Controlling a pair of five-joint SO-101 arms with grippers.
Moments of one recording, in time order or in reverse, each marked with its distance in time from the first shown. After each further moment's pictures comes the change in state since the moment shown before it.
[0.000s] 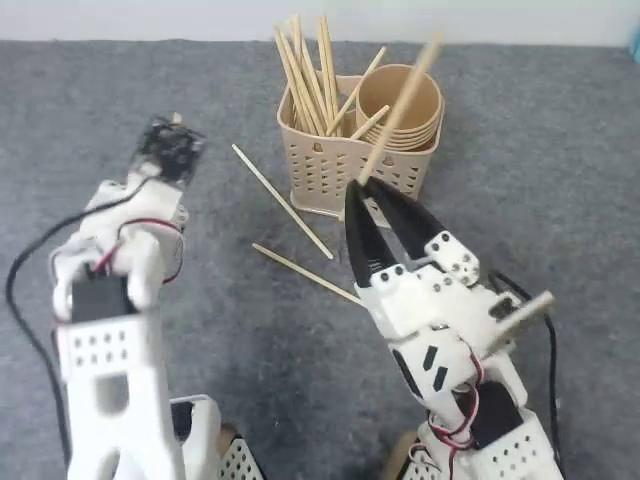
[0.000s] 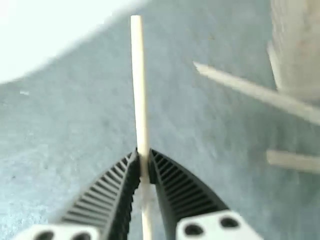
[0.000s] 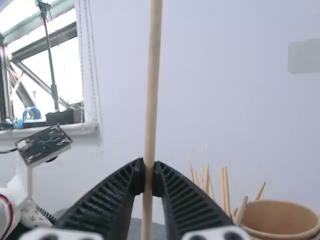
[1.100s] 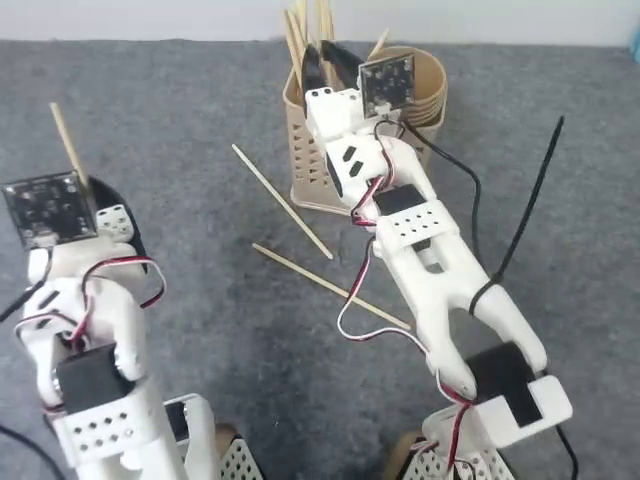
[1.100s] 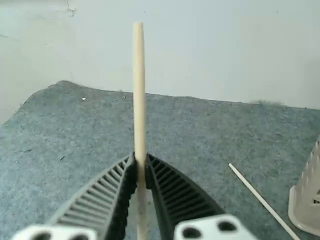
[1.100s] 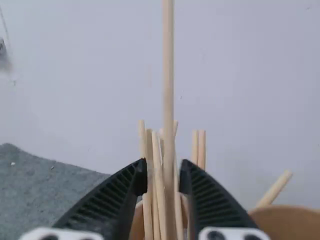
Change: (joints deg) left arm -9.0 -20.7 7.6 -6.3 24.4; right arm 7.4 89.1 -54.9 -14.6 5.2
